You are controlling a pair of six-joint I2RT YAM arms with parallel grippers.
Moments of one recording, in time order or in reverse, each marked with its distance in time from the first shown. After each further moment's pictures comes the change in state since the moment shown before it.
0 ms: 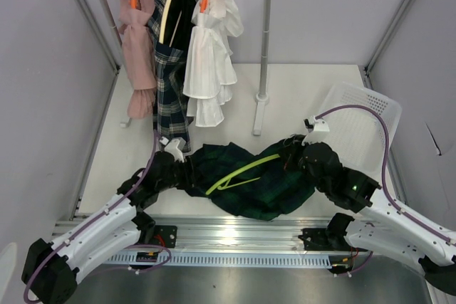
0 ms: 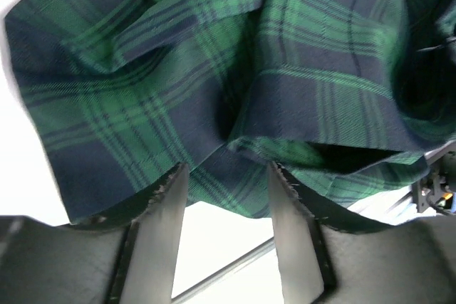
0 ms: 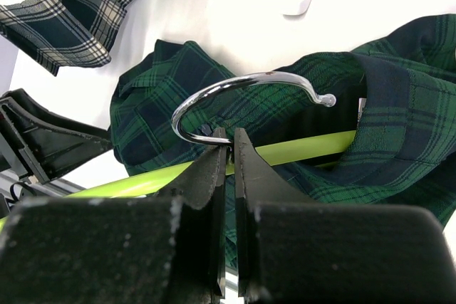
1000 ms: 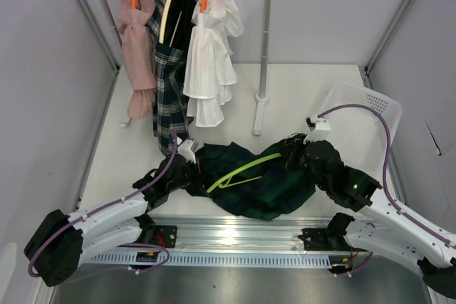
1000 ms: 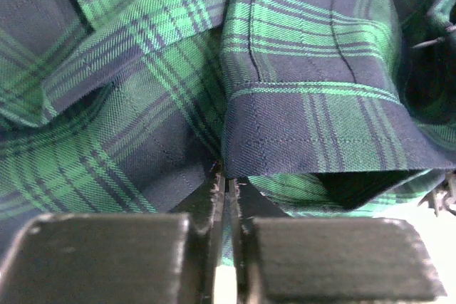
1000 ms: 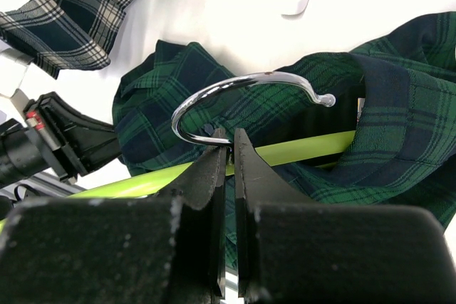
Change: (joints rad) left arm -0.109 0.226 -0.073 0.373 -0.035 0.019; right arm -0.040 0.000 0.000 -0.002 -0.040 0.003
